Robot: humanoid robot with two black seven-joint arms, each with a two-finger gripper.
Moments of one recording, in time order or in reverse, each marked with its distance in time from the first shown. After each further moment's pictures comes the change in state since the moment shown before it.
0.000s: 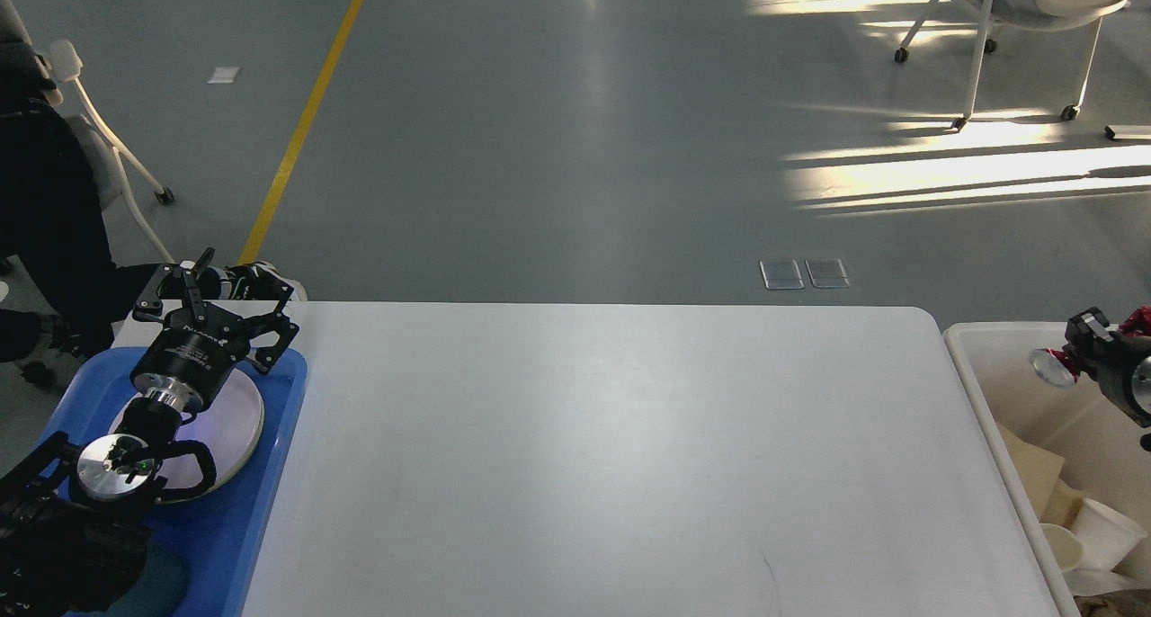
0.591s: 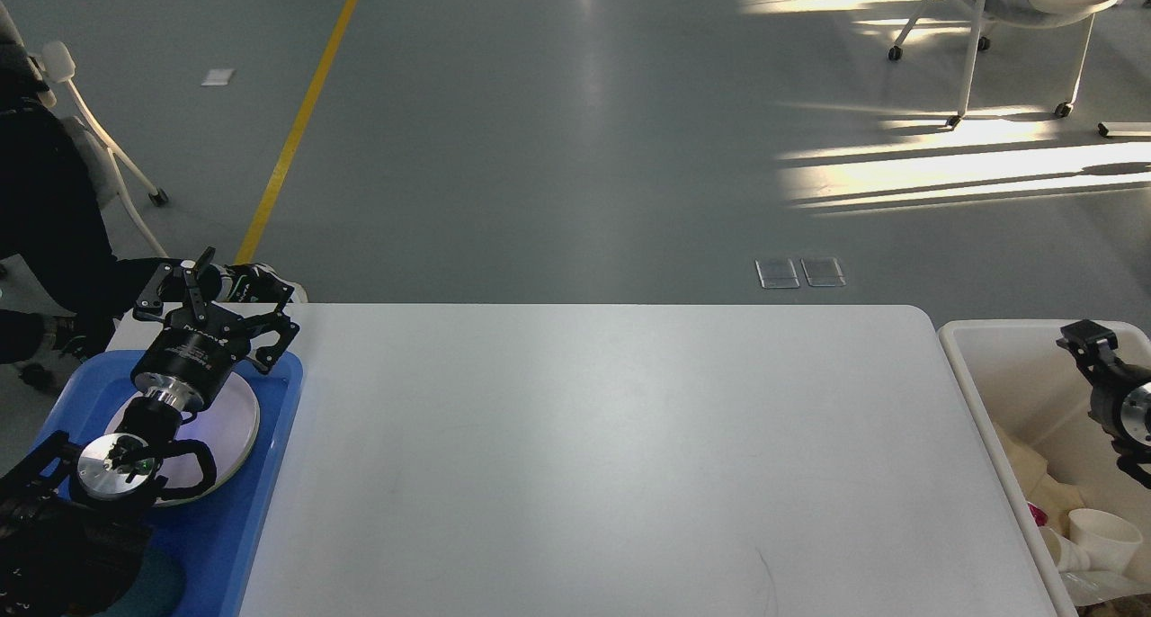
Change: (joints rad) left arm 0.000 0.000 0.000 0.000 0.000 0.000 0.000; right arm -0.152 0.039 0.227 -0.108 -0.004 -0.005 0.007
